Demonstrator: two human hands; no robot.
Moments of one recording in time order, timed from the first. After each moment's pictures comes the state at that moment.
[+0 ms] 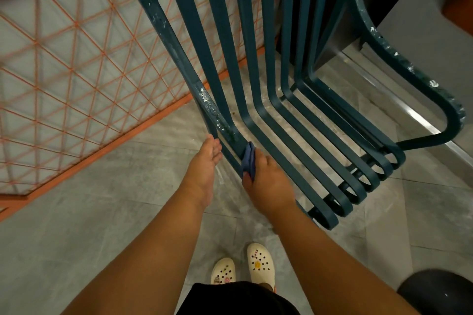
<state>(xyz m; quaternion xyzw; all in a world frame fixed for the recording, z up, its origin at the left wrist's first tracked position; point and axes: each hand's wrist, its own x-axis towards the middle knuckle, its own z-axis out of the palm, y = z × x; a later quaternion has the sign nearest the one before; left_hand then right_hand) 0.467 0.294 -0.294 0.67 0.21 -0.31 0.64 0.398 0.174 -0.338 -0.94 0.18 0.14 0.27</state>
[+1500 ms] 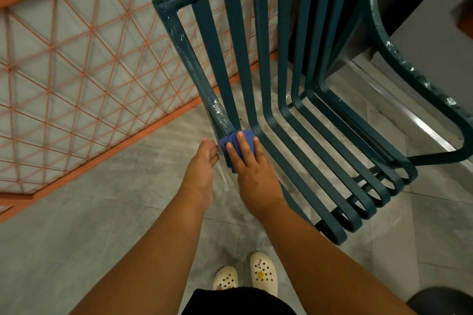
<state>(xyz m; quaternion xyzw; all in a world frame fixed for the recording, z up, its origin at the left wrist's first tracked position) 0.491 0.308 -0.287 0.65 0.24 -0.27 0.67 0.441 0.201 -0.346 -0.98 0.00 0.09 0.18</state>
